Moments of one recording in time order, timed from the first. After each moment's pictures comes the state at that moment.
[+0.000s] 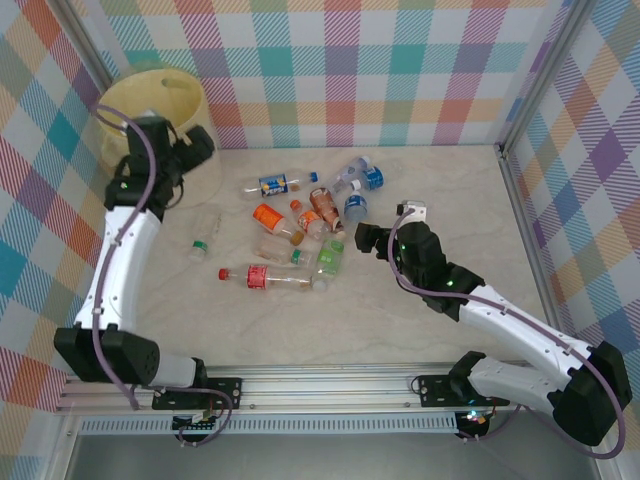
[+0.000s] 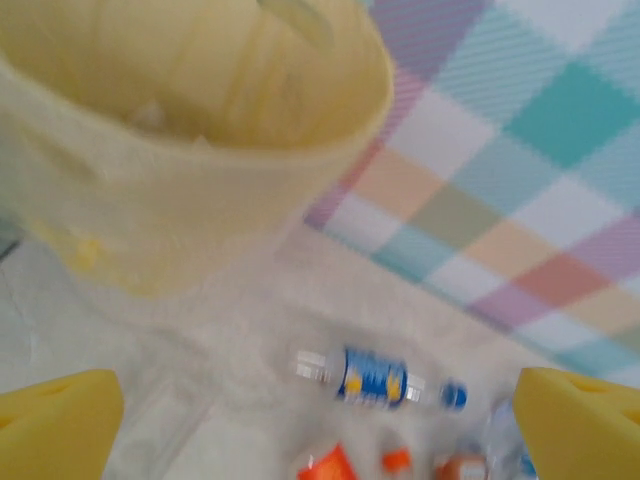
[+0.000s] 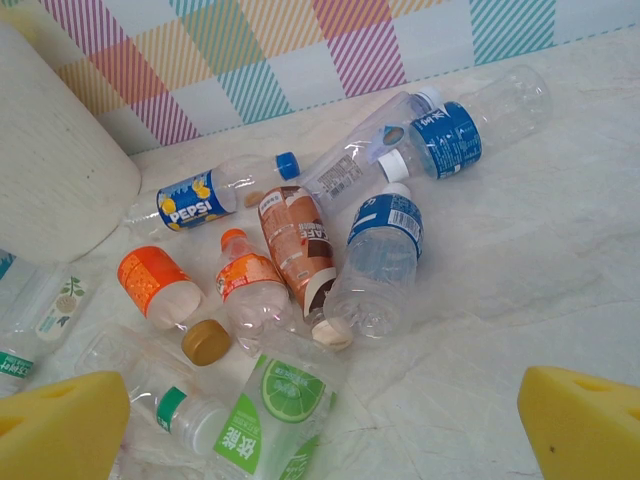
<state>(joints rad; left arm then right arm) -0.07 1.37 1.53 -0.65 -0.16 -0.51 0.72 1.04 0.75 -0.13 0.35 0.56</state>
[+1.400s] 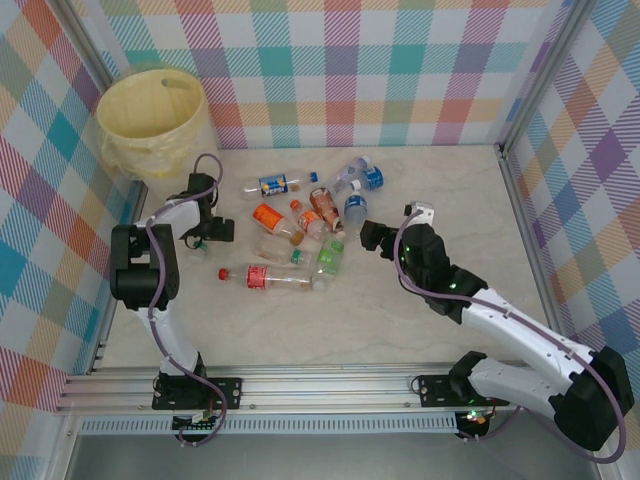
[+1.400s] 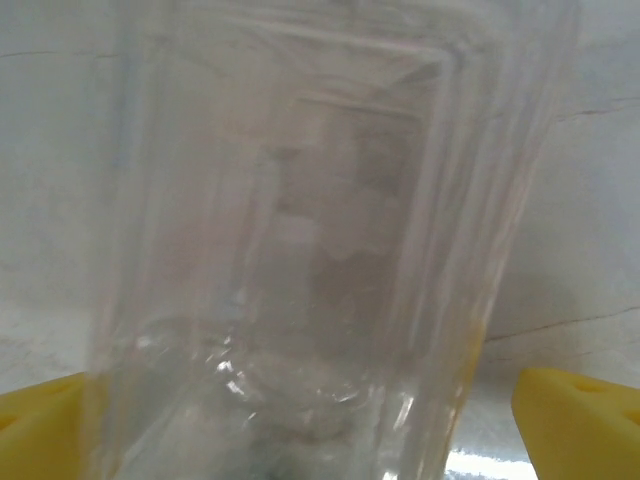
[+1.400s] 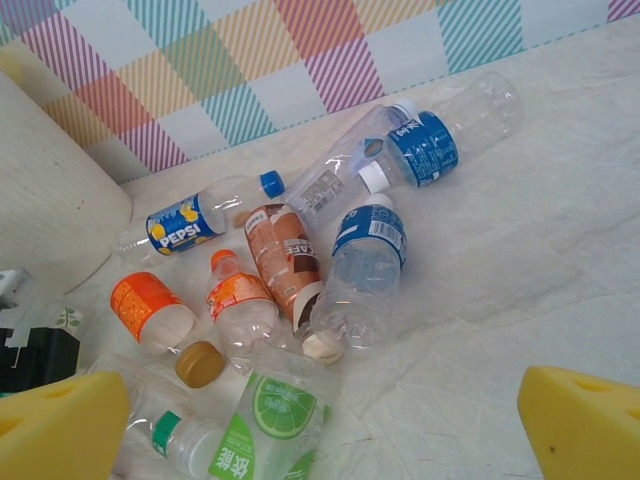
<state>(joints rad) 0.02 1.93 1.29 -0.58 -0.17 0.03 0.70 1.01 0.71 -0.11 0.37 0.60</state>
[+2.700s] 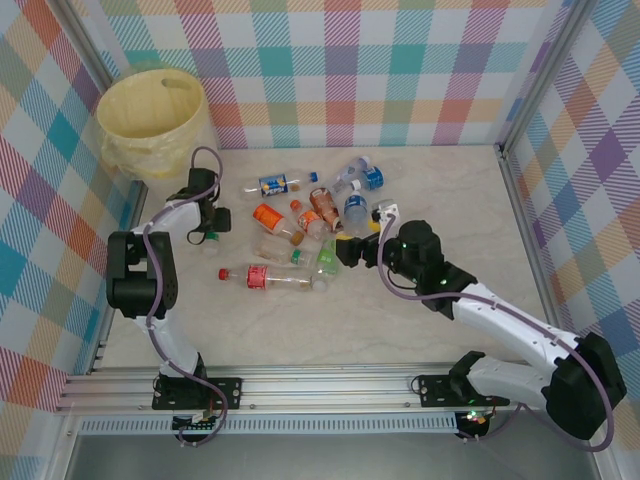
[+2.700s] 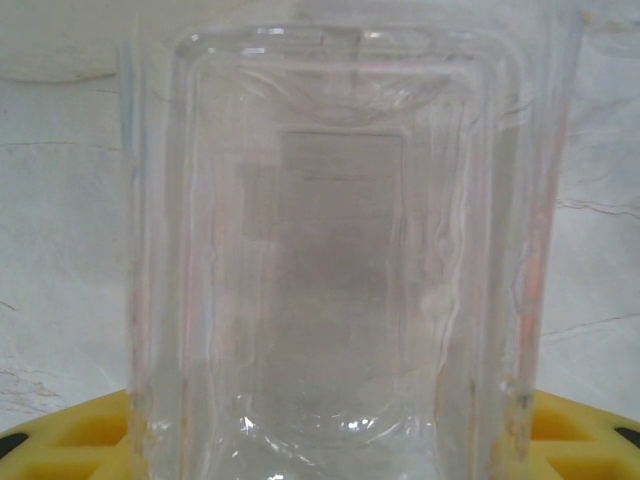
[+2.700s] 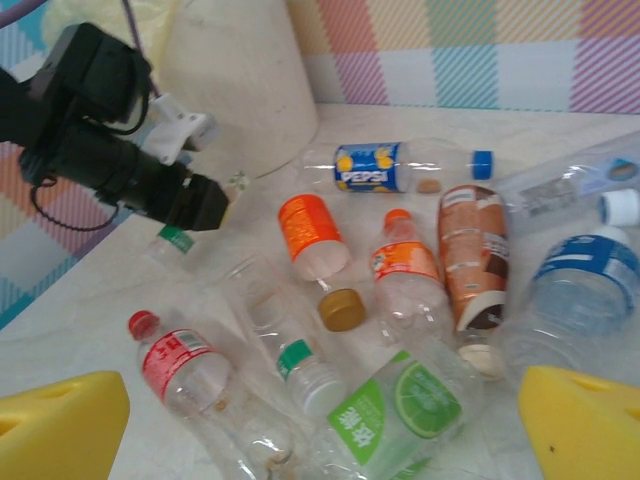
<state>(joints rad) -0.03 1.84 1.26 -0.50 -0.15 -0.07 0.69 1.10 0.71 0.11 -0.10 0.29</state>
